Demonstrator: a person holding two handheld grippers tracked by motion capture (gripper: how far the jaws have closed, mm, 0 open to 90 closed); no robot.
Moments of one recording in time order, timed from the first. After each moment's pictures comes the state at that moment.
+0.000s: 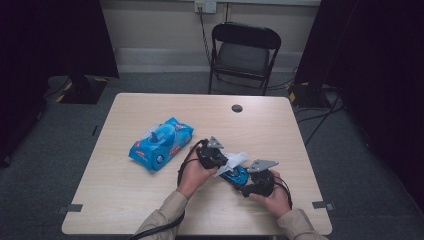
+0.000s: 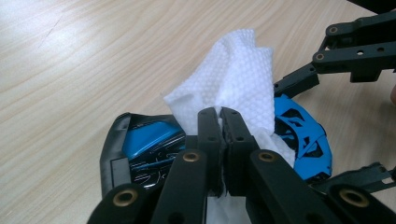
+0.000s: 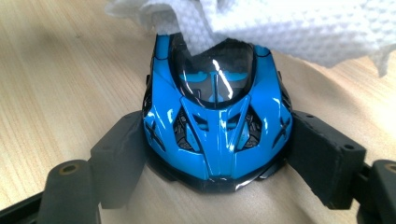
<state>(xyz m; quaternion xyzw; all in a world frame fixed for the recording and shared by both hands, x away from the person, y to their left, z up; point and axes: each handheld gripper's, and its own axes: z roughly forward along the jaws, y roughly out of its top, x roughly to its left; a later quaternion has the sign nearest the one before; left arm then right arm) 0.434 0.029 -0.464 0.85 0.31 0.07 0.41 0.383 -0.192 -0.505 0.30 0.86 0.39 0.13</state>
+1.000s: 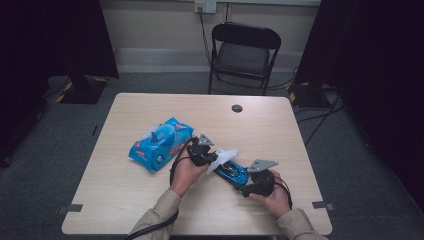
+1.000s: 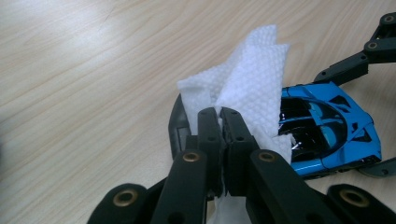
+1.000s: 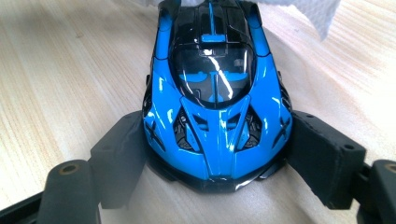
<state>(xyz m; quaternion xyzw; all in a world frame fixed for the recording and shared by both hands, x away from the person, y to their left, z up) 0.439 0.055 -0.465 0.85 0.34 0.10 0.39 0.383 -0.192 -0.505 0.30 0.86 0.39 0.13</state>
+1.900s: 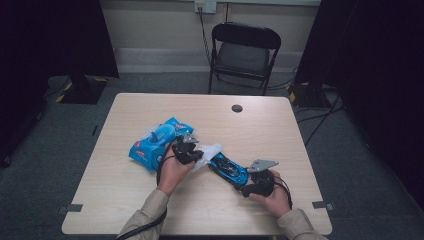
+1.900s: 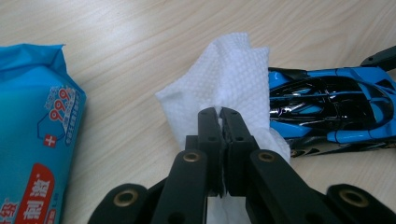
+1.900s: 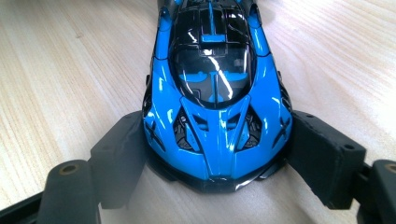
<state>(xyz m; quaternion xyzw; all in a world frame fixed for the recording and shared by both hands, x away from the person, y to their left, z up) 0.439 0.098 -0.462 0.84 0.38 0.12 0.38 0.383 -0.192 -0.505 0.30 0.86 0.39 0.13</state>
